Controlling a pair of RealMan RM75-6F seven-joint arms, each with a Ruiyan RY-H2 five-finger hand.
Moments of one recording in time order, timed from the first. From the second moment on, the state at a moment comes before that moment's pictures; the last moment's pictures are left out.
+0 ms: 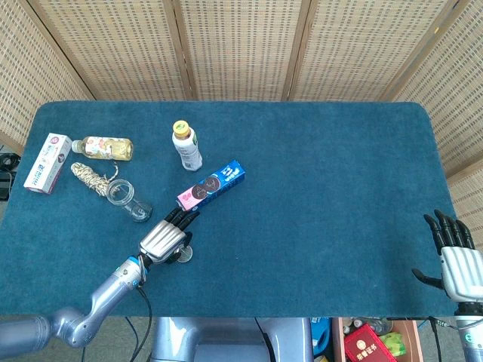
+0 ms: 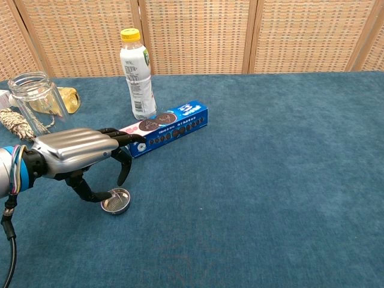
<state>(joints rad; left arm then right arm) -0.66 -1.53 -0.06 -1.54 1.30 0.88 0.49 0.08 -1.11 0.08 -1.60 -1.44 1.45 -0.01</state>
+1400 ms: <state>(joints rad) -0.69 -1.58 -0.03 -1.50 1.22 0.89 0.50 0.08 -1.10 0.08 -1.61 -1.46 1.45 0.01</state>
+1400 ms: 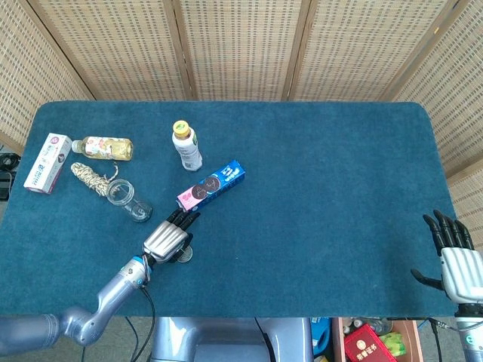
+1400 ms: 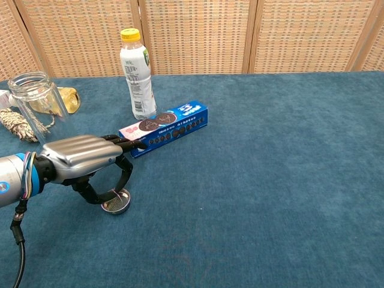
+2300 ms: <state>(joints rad) -0.68 -1.47 -0.05 -1.61 1.28 0.98 0.45 0.08 -1.10 0.08 -1.62 -1.46 1.45 0.01</state>
